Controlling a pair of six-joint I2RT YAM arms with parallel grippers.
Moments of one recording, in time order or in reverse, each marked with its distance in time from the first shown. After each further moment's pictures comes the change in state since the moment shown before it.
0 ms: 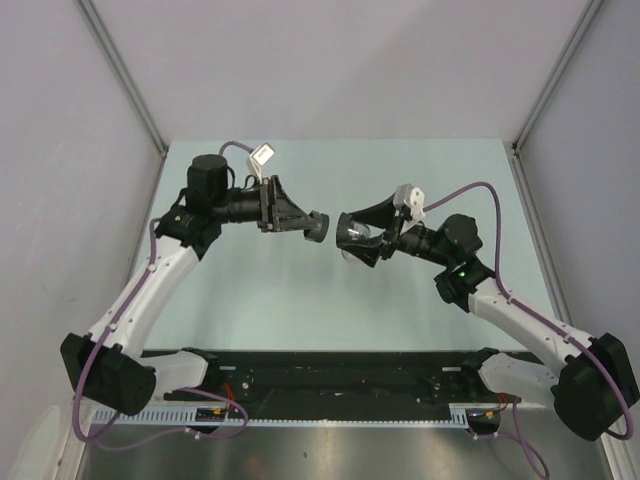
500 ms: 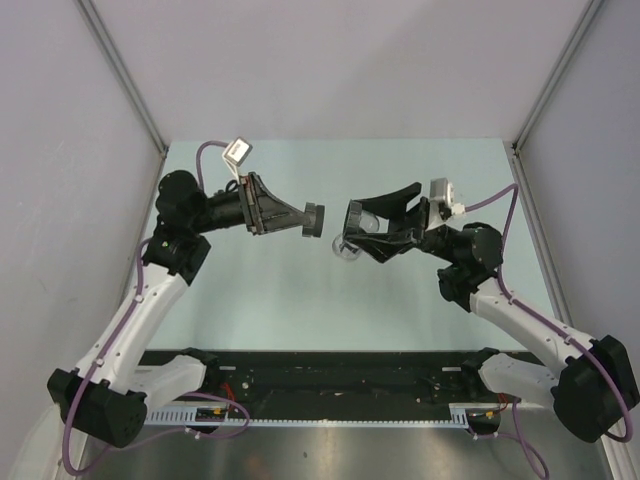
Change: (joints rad) left arm 0.009 -0.195 -0.154 0.468 0.099 -0.415; right arm 0.000 0.003 0.000 0.418 -0.072 0.258
